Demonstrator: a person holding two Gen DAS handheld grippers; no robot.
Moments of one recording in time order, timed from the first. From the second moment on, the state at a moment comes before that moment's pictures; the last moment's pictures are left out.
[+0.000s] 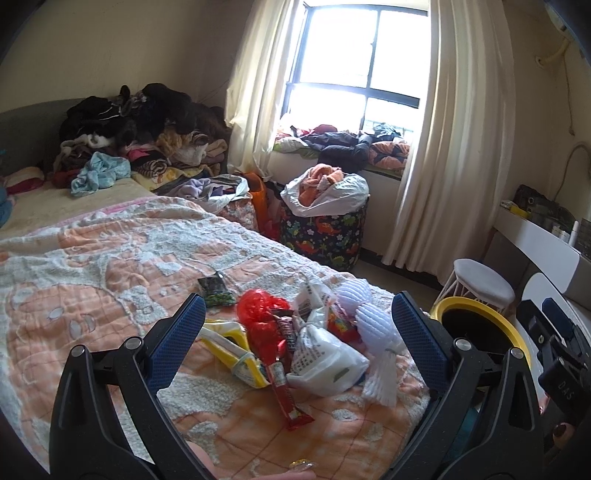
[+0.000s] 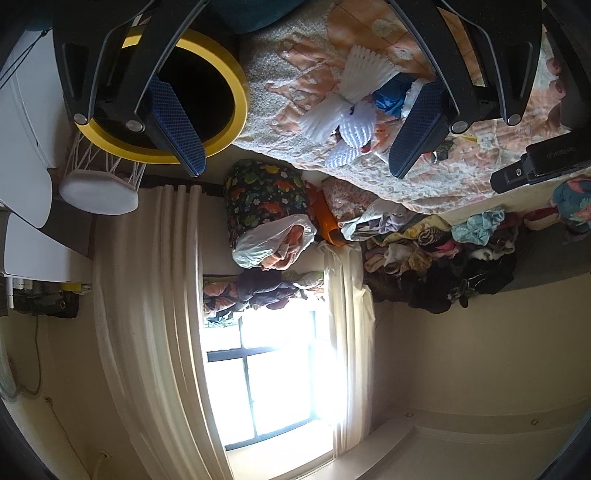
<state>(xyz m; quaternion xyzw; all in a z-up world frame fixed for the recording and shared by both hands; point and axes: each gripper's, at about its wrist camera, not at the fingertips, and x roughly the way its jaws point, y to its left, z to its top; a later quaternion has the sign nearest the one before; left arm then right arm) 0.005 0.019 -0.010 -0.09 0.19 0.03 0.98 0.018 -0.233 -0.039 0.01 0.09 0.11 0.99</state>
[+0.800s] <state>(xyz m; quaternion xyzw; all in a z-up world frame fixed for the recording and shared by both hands) 0.053 0.019 -0.028 -0.12 0.25 -0.04 0.96 0.106 -0.228 -0.047 0.02 0.21 0.12 0.97</state>
